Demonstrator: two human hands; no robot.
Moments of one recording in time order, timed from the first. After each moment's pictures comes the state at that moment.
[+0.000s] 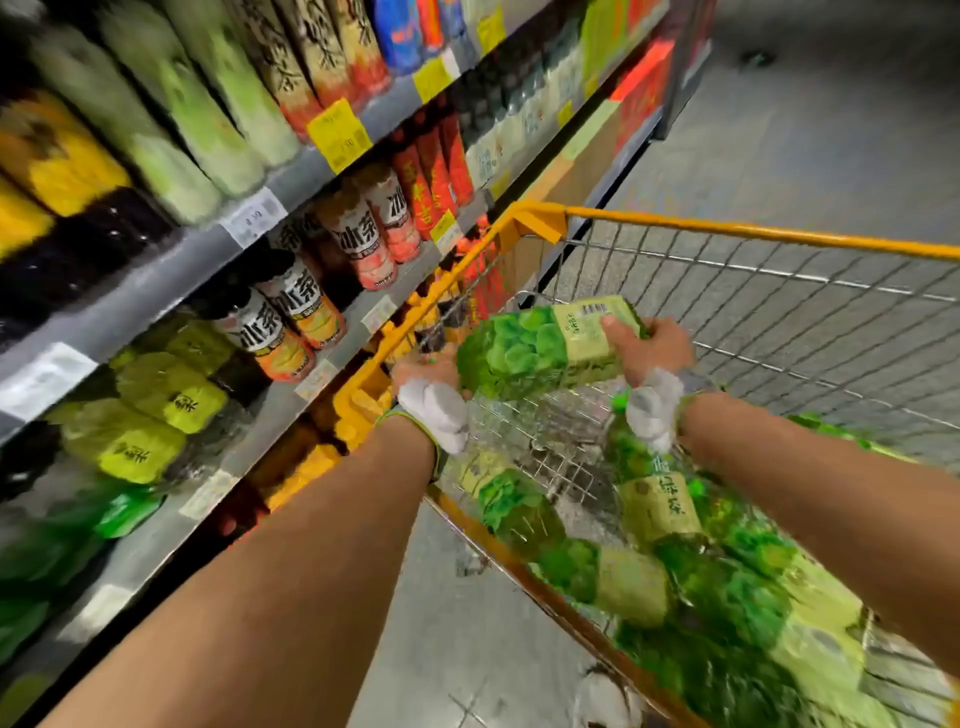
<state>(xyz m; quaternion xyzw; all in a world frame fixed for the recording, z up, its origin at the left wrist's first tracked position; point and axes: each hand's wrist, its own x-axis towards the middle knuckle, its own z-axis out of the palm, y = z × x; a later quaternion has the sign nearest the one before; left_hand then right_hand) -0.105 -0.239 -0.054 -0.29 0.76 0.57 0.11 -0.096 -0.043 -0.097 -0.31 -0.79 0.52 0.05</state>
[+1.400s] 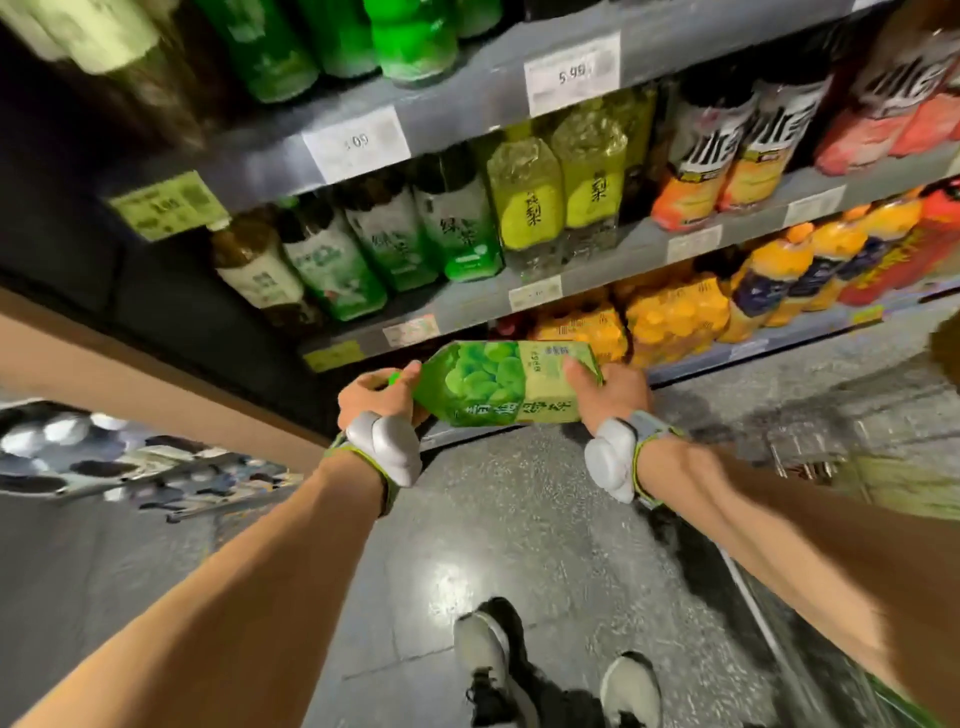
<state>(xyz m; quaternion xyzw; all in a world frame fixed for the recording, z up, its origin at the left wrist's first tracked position) 0.101 -0.667 -0.194 -0.61 0.55 0.56 -0.13 -0.023 -0.476 -0.220 -0.01 -0.86 0.43 -0.28</state>
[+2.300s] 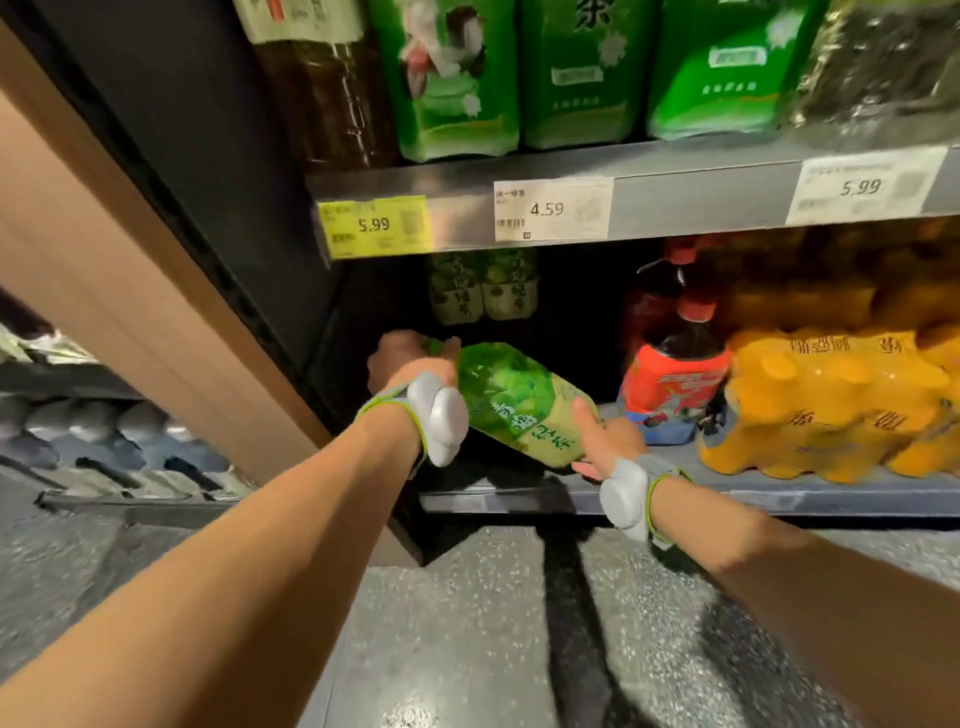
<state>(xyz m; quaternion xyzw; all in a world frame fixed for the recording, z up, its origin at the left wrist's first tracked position) 0.080 -0.835 -0.469 -0.64 0.65 0.36 -0.21 -0.044 -0.692 -0.576 0.09 -0.81 0.44 -0.37</state>
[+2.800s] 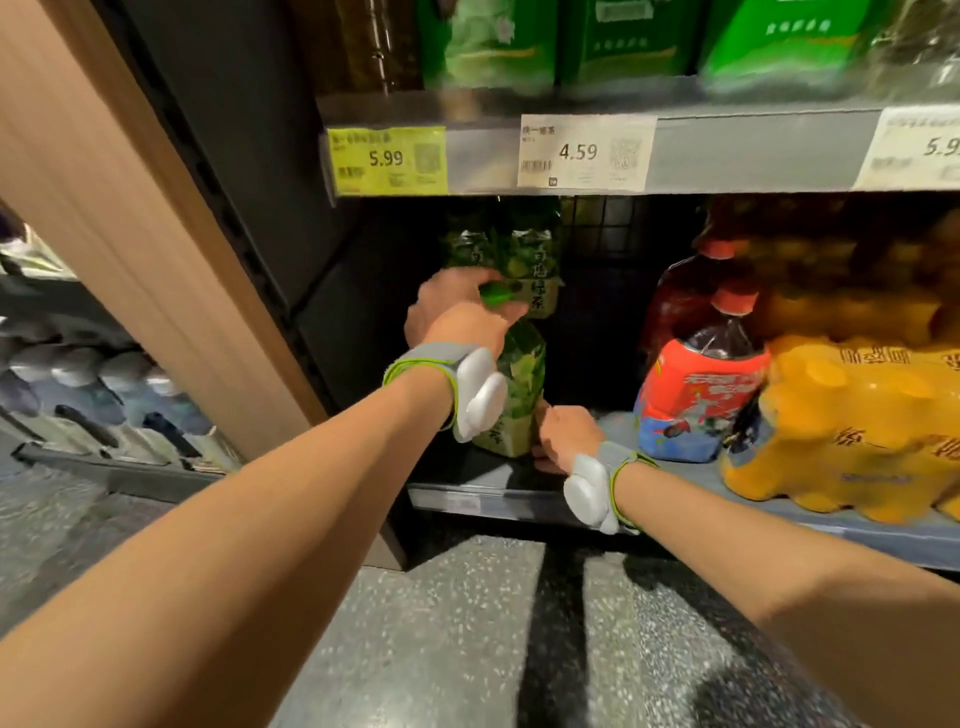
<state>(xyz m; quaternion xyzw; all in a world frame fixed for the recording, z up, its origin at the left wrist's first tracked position) 0.053 -0.821 -0.474 -0.52 0.78 0.26 -0.22 -0.030 -0.734 -0.599 0.30 -0.82 0.32 -0.37</state>
